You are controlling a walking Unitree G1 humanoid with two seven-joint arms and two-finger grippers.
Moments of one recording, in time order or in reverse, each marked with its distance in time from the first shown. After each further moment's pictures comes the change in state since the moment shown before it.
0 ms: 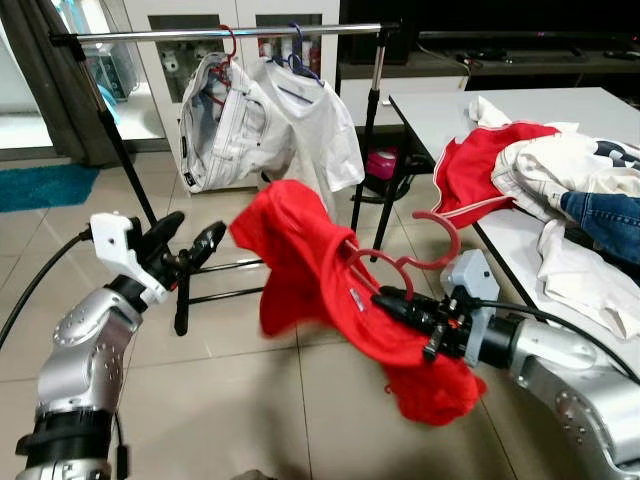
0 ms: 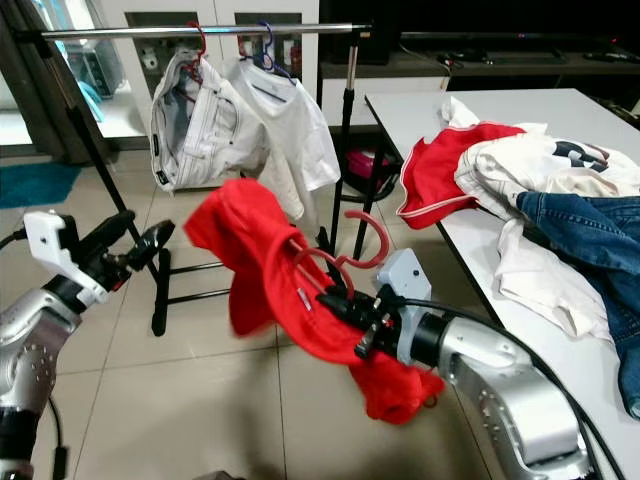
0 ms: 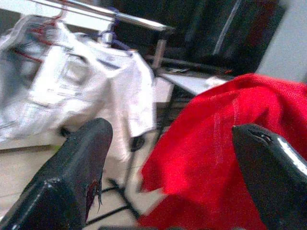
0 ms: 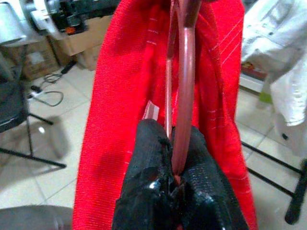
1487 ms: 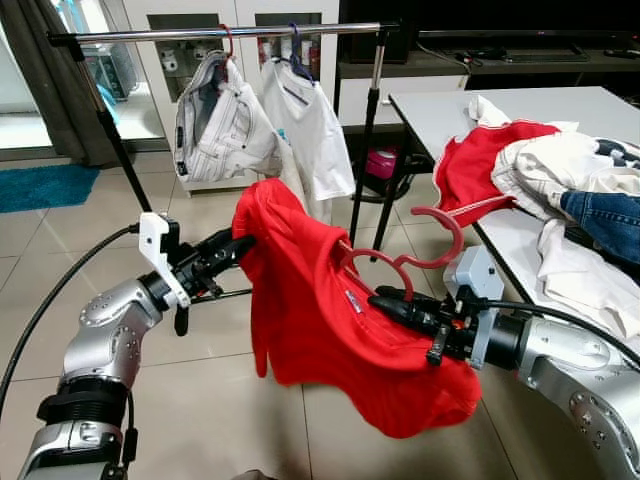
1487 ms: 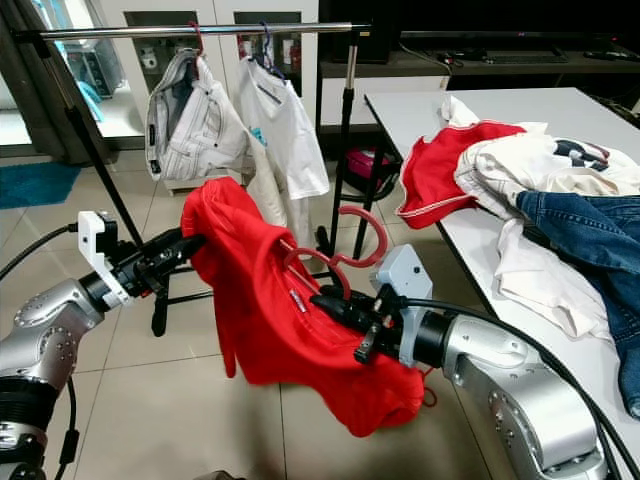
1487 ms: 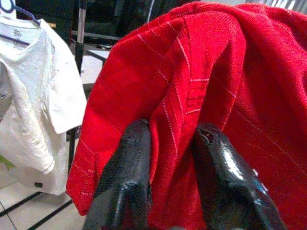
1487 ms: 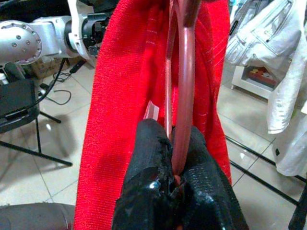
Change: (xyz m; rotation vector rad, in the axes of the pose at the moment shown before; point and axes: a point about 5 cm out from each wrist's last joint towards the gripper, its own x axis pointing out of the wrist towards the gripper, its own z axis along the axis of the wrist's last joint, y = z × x) left arm 0.019 -0.006 -0.018 0.011 0.108 -0.293; right arm -0.004 0.009 0.014 -0.027 -0.006 0.031
